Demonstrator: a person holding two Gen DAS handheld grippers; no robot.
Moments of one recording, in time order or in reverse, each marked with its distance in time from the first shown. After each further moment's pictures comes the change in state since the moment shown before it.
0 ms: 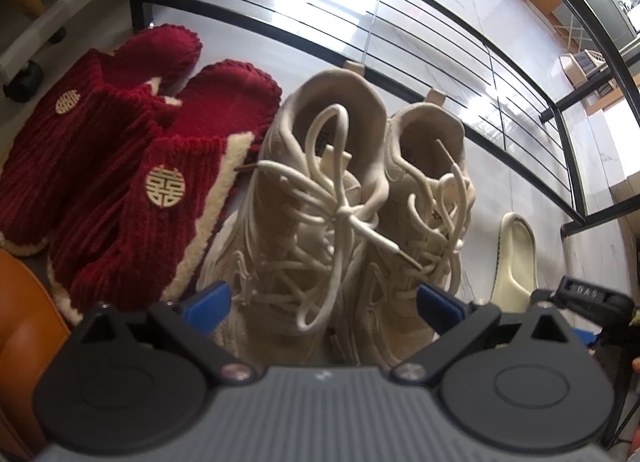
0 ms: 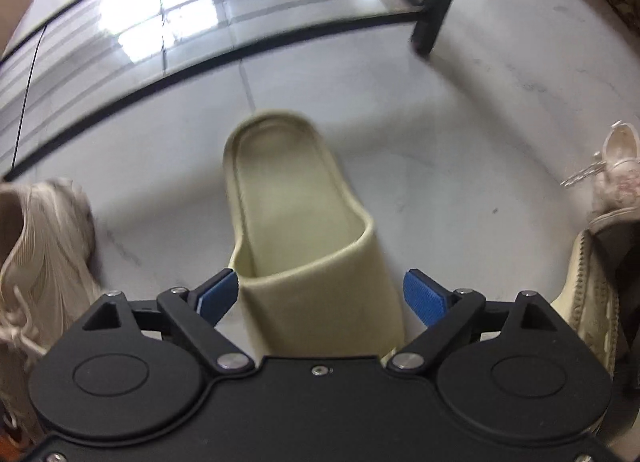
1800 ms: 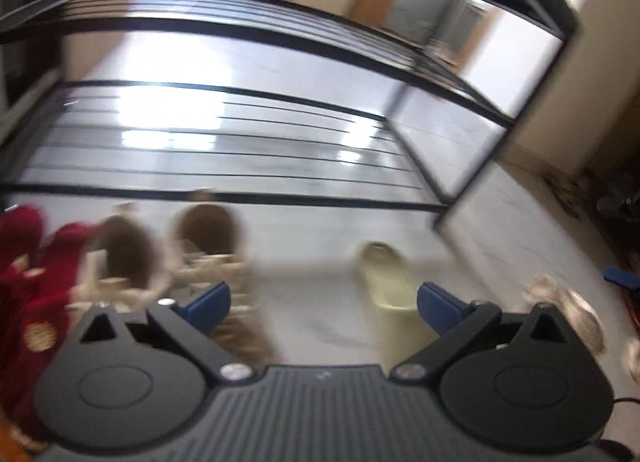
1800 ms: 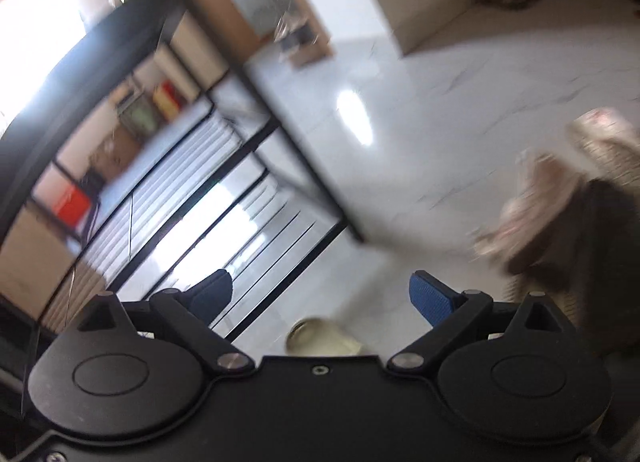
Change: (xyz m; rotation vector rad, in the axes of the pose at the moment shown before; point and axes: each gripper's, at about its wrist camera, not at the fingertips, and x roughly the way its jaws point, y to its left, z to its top) left arm -0.053 -0.144 -0.036 0.502 -0.235 -0.309; right arm -0.195 -0.191 -0.079 0.532 -0.630 0.301
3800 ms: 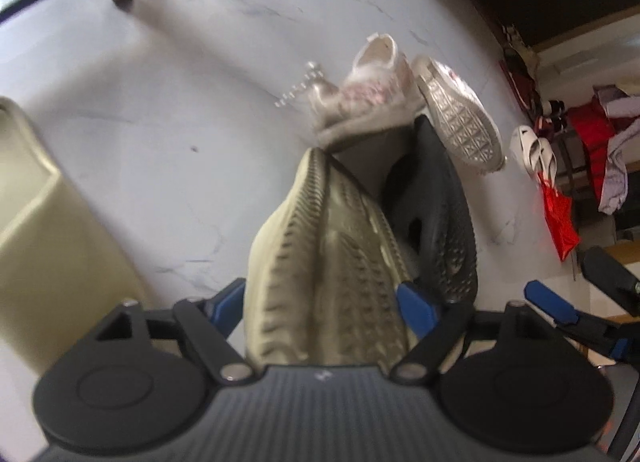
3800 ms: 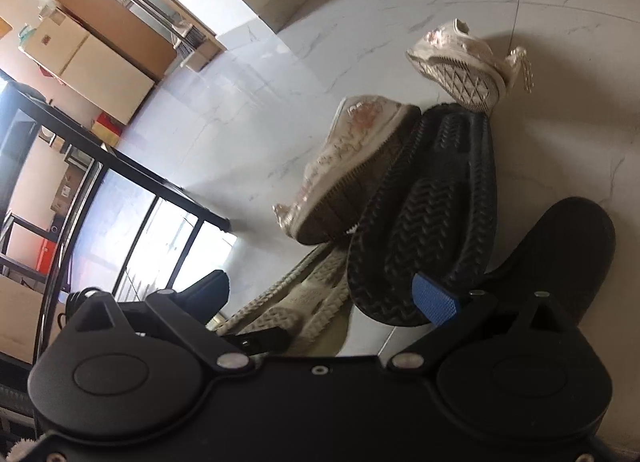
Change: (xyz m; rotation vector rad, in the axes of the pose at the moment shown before) left arm 0.232 -0.206 -0.032 0.213 0.706 -0.398; right arm -0.020 -0.181 -0.014 0.251 0.110 -0.068
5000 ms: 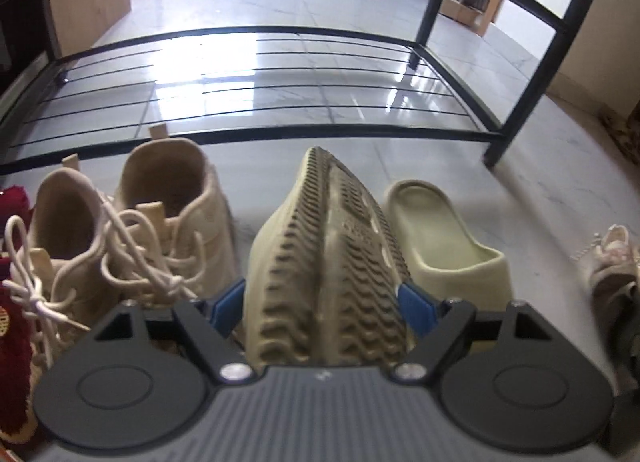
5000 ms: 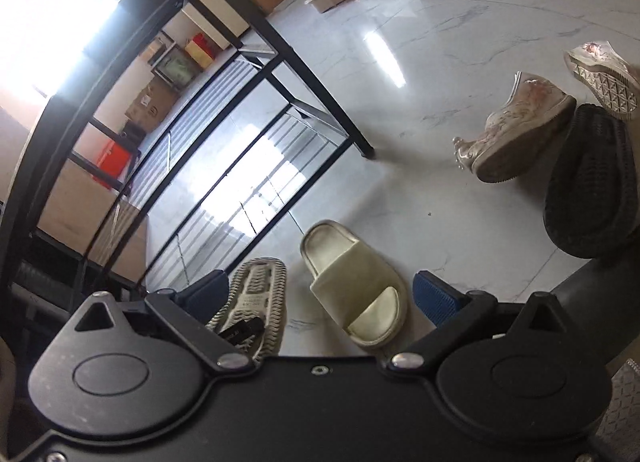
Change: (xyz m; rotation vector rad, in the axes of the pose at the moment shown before) left arm -0.150 0.133 -0.135 -0.322 -0.561 0.638; right arm -0.011 0.149 -0.075 -0.276 0.145 0.146
